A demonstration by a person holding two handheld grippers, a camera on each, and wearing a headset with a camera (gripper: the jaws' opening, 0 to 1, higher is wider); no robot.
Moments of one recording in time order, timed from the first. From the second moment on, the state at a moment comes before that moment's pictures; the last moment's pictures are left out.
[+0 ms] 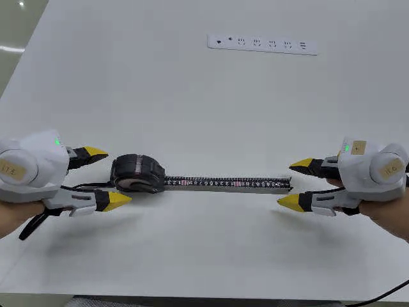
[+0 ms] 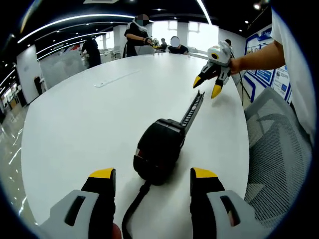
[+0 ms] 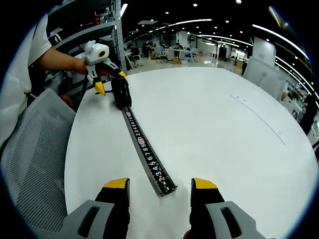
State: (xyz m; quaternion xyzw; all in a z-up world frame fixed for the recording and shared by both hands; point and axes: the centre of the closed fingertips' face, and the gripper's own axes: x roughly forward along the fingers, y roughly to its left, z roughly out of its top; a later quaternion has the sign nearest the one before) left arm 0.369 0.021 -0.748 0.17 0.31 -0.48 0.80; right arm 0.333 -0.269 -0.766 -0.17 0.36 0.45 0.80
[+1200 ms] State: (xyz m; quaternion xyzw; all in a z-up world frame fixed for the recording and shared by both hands) left arm 0.310 0.054 -0.731 0.09 0.31 -0.39 0.87; right arm 0.281 -0.283 -0.736 -0.12 0.34 0.36 0.86
